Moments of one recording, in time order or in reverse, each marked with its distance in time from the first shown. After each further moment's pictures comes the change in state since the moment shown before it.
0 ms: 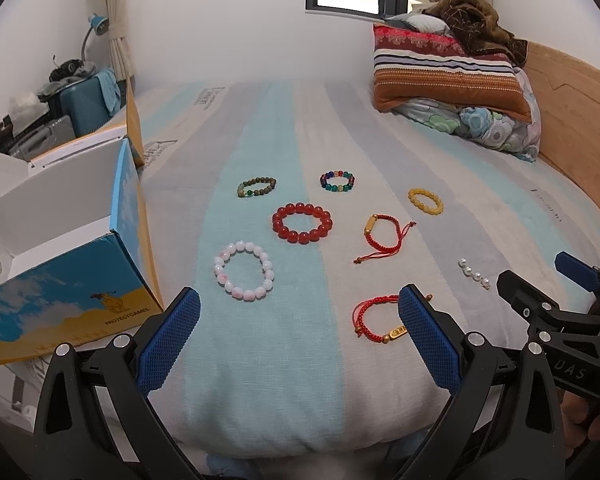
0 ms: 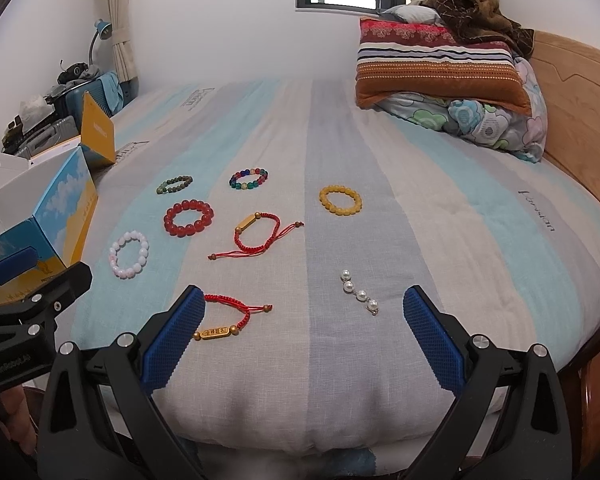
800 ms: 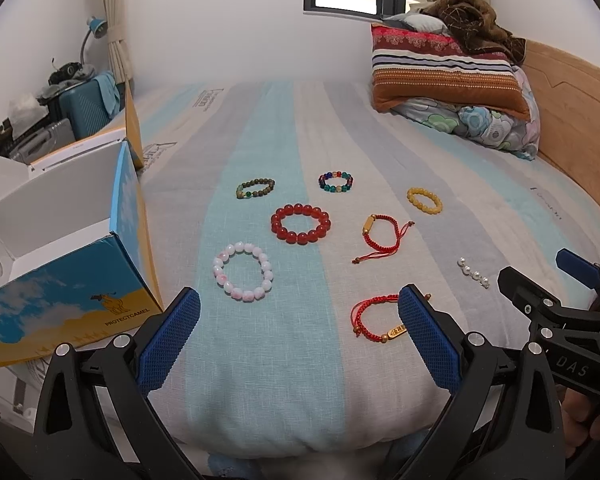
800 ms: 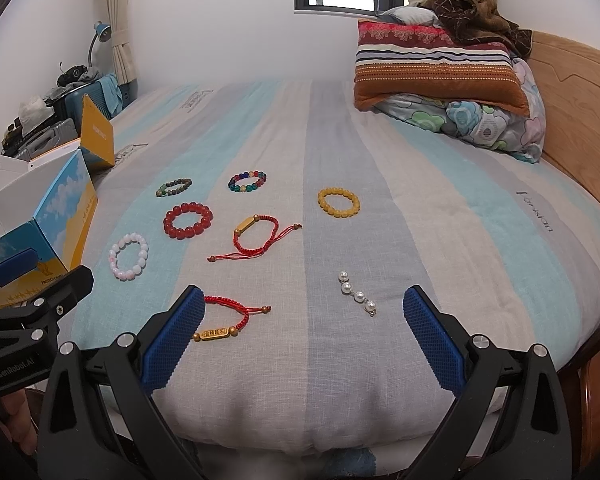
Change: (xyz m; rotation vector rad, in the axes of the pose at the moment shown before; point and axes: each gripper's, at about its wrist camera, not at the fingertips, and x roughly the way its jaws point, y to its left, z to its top) left arm -0.001 0.000 -0.002 0.004 -0.004 -0.001; right arm -0.002 -0.002 -0.001 0.004 -0.009 -0.005
